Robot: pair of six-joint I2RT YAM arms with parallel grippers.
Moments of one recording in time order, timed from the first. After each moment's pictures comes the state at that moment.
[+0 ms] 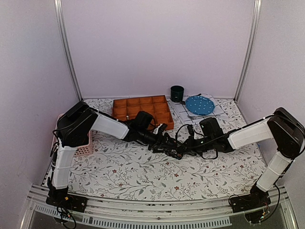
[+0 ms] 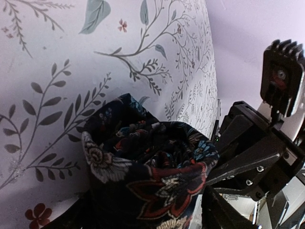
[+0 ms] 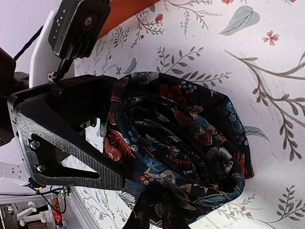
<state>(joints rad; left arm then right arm) -0.78 2.24 1.35 0.19 0.77 -0.83 0.66 1.66 0.71 0.23 -0.43 0.82</state>
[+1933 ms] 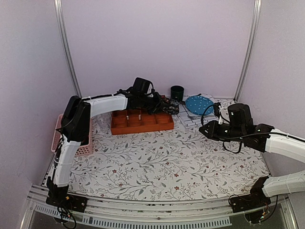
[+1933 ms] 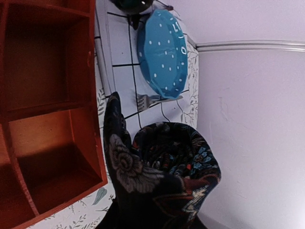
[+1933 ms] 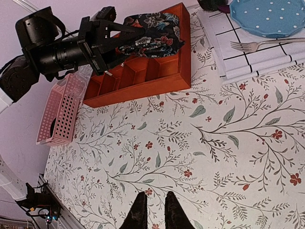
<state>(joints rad) -0.64 2.35 1.97 -0.15 0.41 -1.11 0.66 1.06 0.71 -0.17 -0.08 0.68</state>
